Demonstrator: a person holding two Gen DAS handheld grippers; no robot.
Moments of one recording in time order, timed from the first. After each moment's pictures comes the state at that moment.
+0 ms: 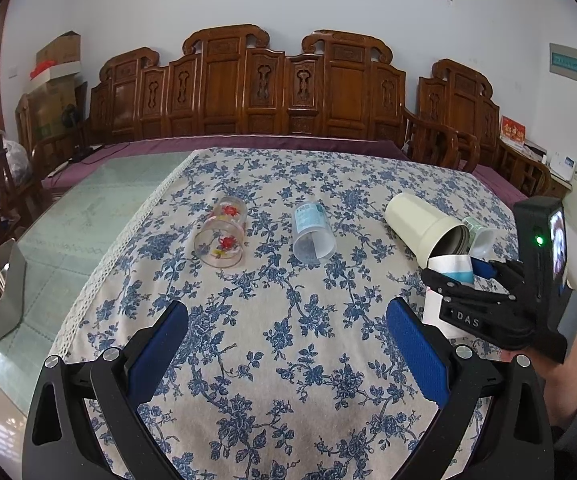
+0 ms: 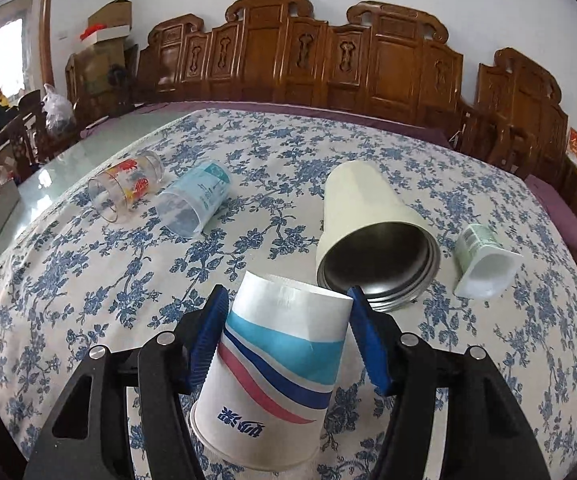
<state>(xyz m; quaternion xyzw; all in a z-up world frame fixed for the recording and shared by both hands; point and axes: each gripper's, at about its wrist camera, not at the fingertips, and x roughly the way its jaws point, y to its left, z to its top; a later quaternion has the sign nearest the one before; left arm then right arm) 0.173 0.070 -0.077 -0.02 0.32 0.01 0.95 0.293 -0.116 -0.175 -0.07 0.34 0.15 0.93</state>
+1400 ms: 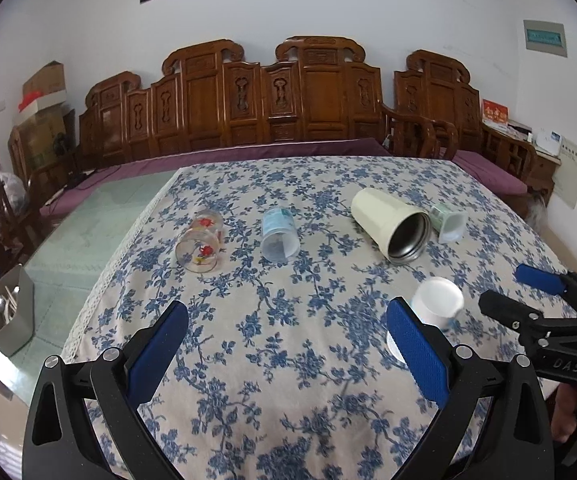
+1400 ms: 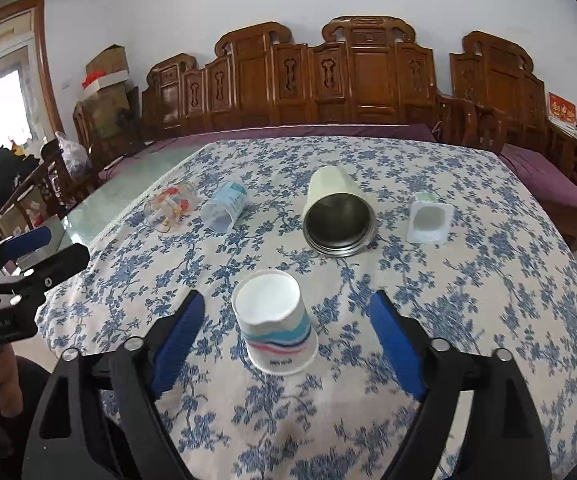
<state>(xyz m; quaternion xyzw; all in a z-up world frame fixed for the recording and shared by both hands) 0.137 0.021 -0.060 0.03 0.31 -0.01 0.95 0.169 -0.183 -0.121 0.02 0.32 0.16 0.93</state>
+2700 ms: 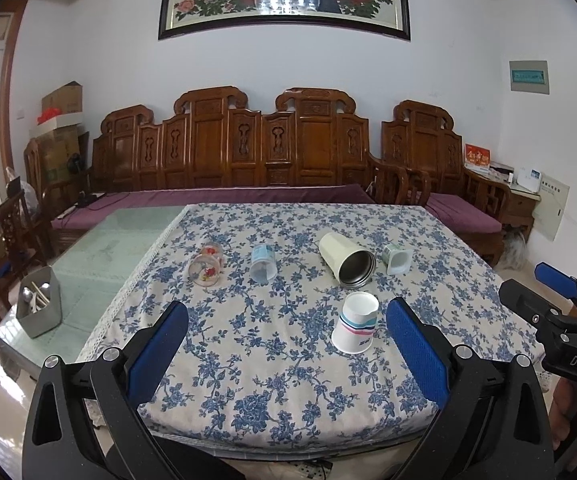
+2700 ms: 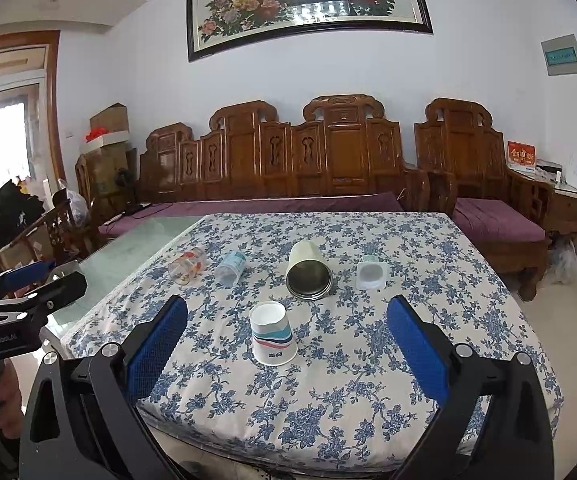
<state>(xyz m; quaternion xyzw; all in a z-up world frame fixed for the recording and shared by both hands) 0.007 -0.005 0.018 0.00 0.24 -0.01 0.97 0.023 -0.224 -0.032 0.03 0.20 0.12 0.97</state>
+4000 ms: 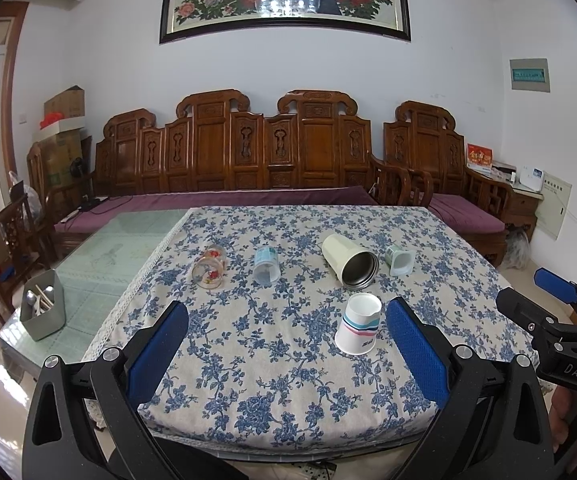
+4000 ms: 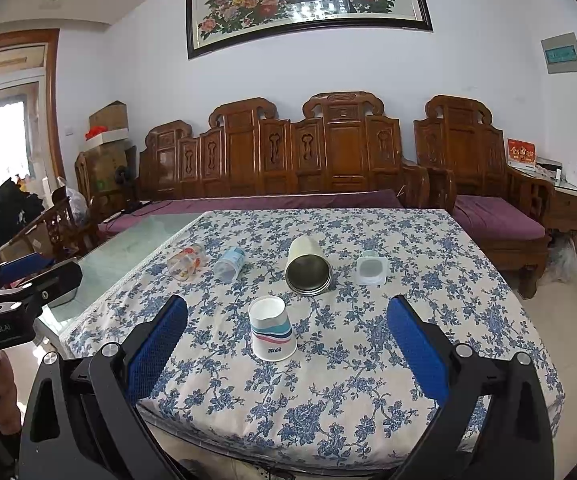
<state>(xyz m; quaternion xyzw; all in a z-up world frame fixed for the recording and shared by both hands) 0.005 -0.005 0.019 0.00 0.23 0.00 0.97 0.024 -0.225 -0.038 0.03 0.20 0.12 0.97</state>
